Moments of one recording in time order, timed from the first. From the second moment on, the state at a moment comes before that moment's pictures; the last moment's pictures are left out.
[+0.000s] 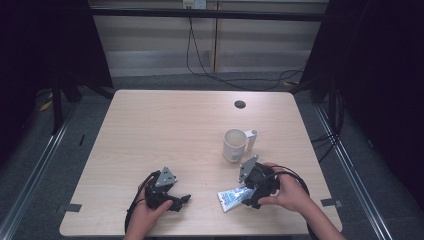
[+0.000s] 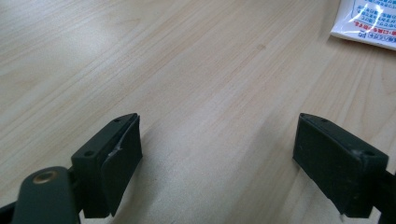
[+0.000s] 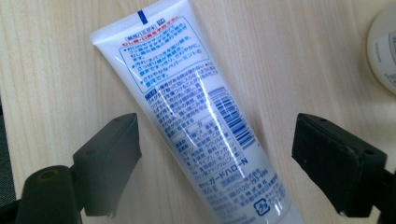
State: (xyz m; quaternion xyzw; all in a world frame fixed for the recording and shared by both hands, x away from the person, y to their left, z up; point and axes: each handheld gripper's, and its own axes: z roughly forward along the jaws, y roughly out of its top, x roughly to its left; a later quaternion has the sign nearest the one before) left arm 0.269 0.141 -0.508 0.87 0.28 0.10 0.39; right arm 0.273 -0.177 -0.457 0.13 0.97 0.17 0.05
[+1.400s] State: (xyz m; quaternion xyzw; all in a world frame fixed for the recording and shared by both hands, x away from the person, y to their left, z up) left arm 0.270 0.143 -0.507 0.88 0.27 0.10 0.39; right arm 0.277 -0.153 -0.456 0.12 0.98 0.13 0.04
